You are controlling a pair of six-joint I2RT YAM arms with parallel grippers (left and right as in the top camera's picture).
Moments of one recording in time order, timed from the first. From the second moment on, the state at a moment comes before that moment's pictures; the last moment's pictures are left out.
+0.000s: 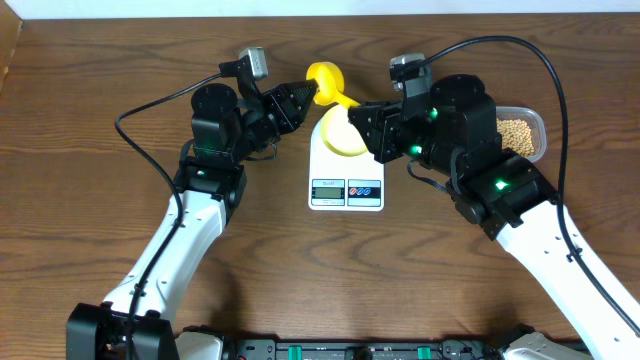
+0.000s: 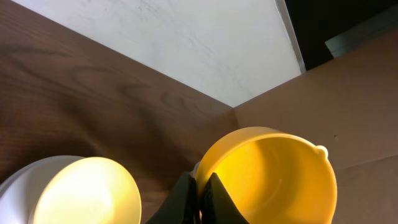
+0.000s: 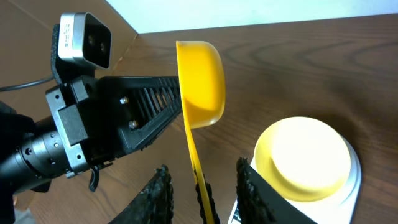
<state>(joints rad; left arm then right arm) -0.20 1.43 0.90 0.32 0.57 -0.85 0.52 1.34 1.22 -0.34 -0.28 0.44</state>
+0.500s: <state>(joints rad) -0.20 1.43 0.90 0.32 0.57 -0.85 0.52 1.34 1.22 -0.34 -0.29 0.44</state>
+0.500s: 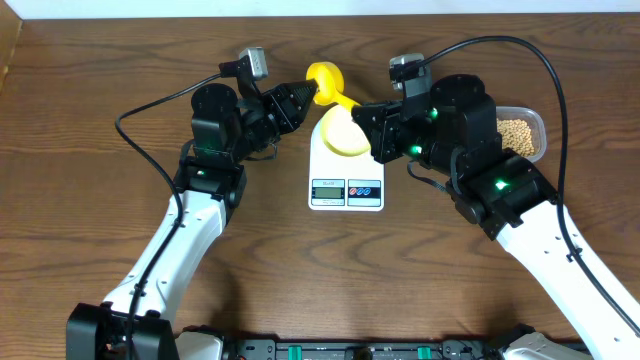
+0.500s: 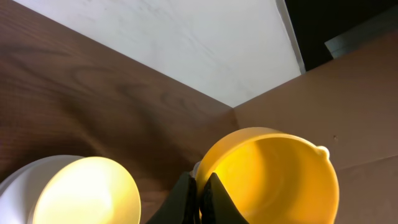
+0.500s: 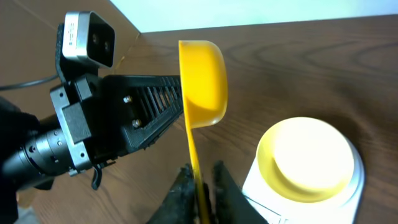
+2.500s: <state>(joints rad) -0.47 1.39 1.05 -0.74 0.12 -0.38 -0.01 1.19 1.22 -0.60 -0.10 0.34</state>
